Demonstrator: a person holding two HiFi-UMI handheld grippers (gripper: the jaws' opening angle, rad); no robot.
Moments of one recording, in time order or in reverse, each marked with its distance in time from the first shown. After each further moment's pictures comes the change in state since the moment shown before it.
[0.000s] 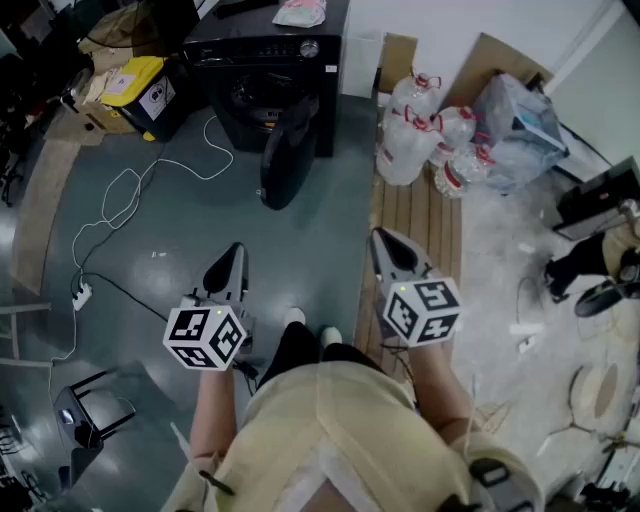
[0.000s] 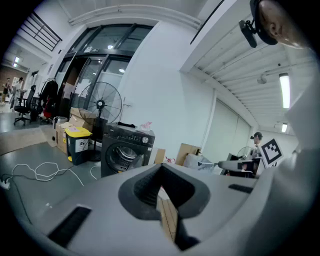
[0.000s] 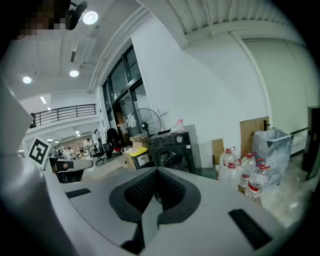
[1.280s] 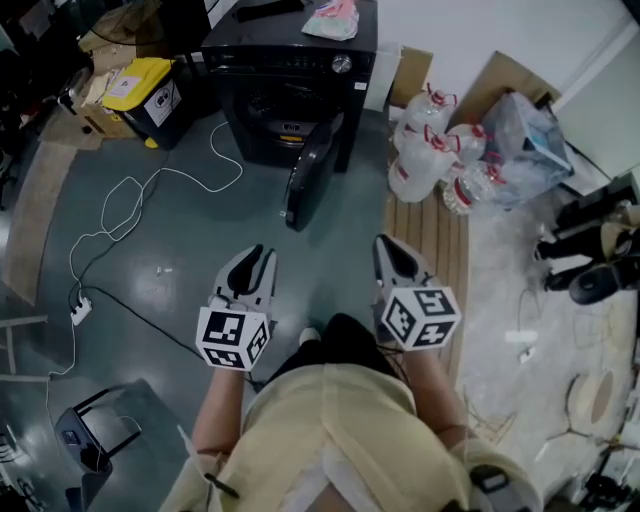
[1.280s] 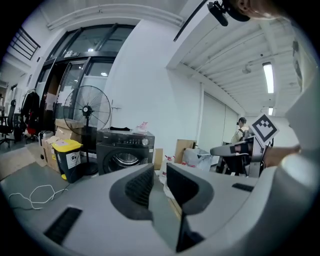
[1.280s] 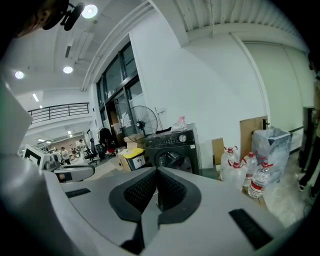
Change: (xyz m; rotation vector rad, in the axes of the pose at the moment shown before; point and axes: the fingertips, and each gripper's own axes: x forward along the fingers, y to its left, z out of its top) left arm 0.052 0.095 0.011 0.191 -0.004 -0.087; right arm 0.116 0.057 0.005 0.023 -0.008 -0.067
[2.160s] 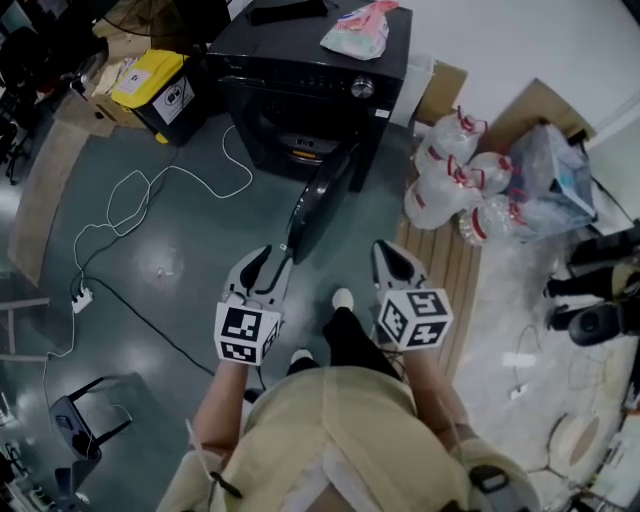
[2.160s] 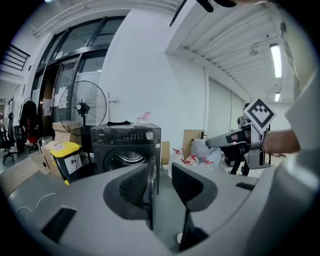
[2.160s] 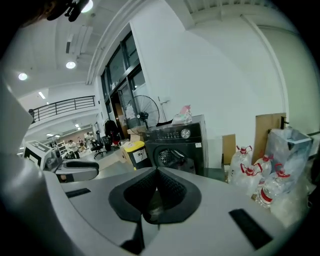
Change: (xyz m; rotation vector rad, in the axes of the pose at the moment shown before) left arm 0.150 0.042 0.009 0.064 0.118 0.057; right arm 0.151 -0.072 0.036 -0.062 0.103 0.091
